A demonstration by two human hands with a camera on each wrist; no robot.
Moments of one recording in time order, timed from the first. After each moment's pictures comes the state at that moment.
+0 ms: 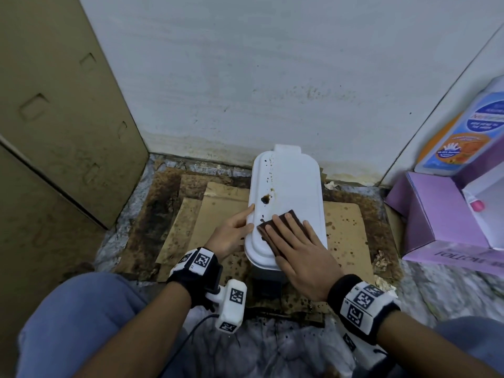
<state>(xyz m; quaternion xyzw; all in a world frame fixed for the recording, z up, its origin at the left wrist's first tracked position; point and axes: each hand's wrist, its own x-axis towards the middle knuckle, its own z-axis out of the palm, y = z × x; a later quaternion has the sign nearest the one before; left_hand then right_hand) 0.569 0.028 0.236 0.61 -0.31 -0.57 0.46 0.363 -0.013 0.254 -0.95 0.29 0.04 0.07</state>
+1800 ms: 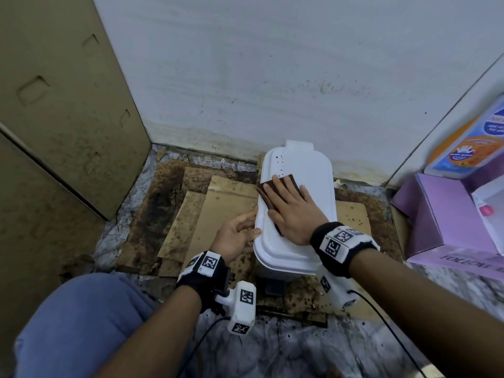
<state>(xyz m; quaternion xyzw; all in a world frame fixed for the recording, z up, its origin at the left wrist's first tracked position) 0.575 0.032 0.218 0.60 -0.24 -0.57 0.51 0.438 -0.079 0.265 -0.93 0.34 0.11 0.09</state>
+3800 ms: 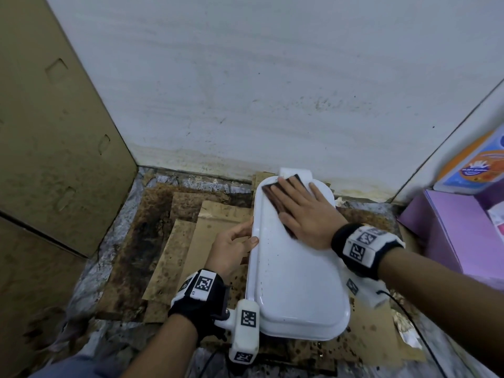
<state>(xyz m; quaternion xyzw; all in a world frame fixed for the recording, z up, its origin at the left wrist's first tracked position) 0.594 -0.051 0.221 0.65 -0.23 -0.52 0.50 0.437 -0.186 0.268 -0.95 0.30 0.08 0.06</state>
